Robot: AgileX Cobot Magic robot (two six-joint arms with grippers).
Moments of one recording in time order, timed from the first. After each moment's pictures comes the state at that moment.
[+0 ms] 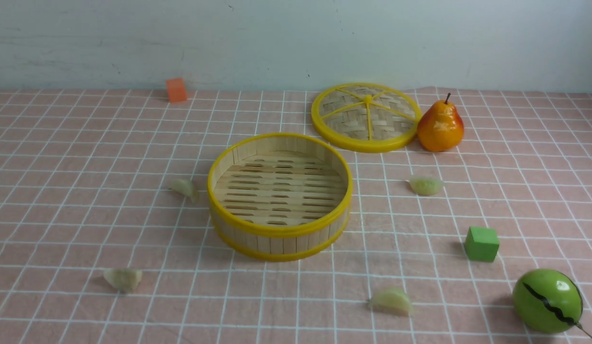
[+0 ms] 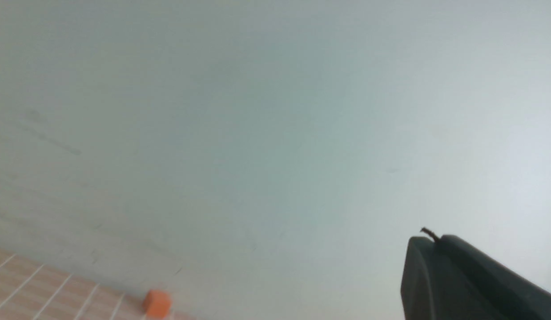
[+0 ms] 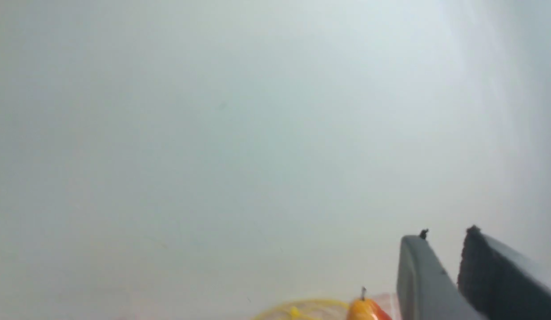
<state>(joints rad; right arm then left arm) 0.04 0.21 -0.19 -0.10 -0.24 0.34 -0.04 0.33 -0.48 0.22 -0.08 -0.72</state>
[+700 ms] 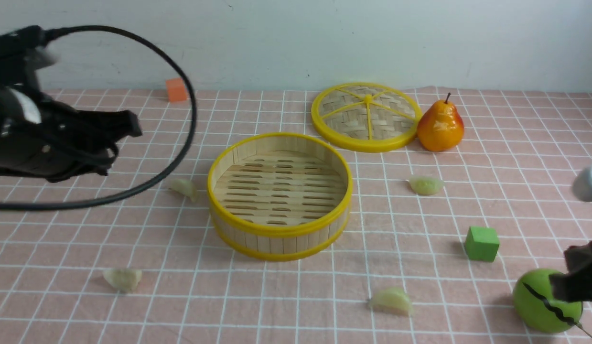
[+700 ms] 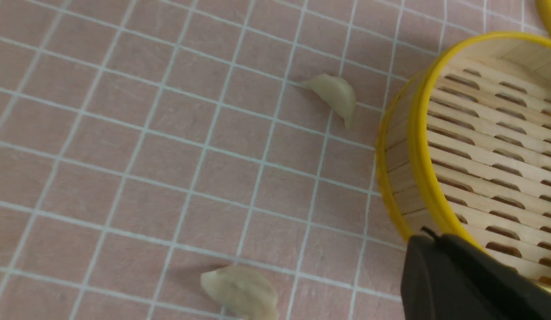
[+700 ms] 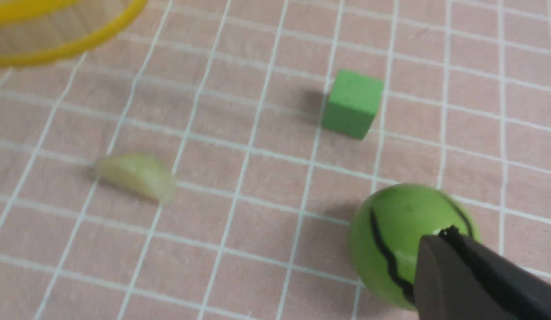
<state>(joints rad) 0.36 1.00 -0.68 -0.21 0.60 0.23 -0.24 1.40 -1.13 0.12 0.64 -0.59</state>
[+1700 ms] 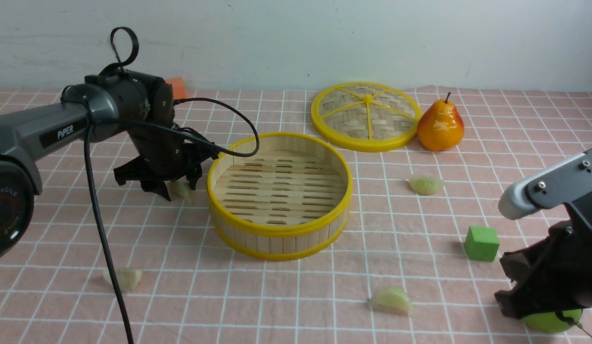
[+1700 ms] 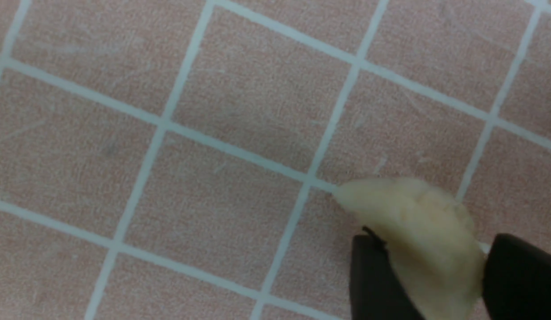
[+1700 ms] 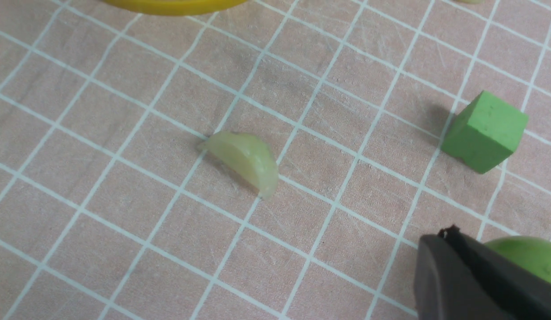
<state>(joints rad) 0.44 1.07 -0.68 -0.11 0.51 0.13 -0.19 2.24 -1.80 0.10 0.80 -0.61</state>
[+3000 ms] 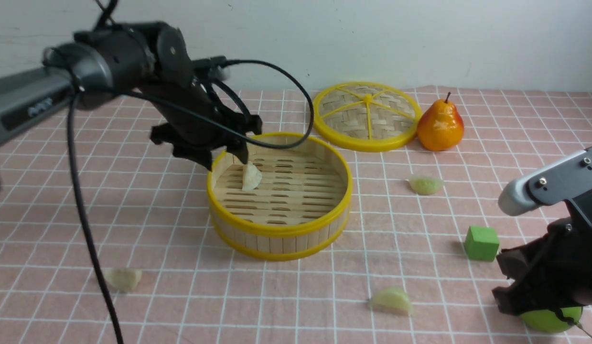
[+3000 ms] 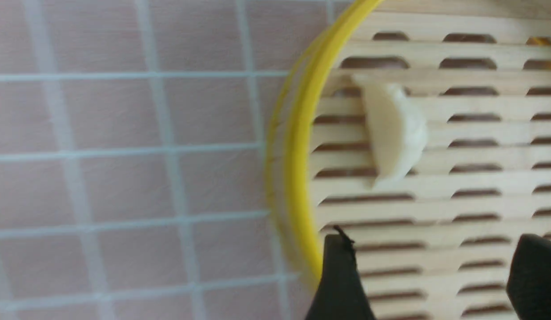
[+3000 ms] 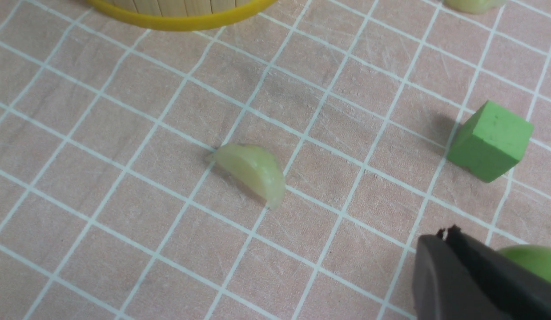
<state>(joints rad) 0.44 1.07 -0.68 -0.10 0.49 0.13 -0.28 1.98 -1.80 -0.06 0.98 -0.22</state>
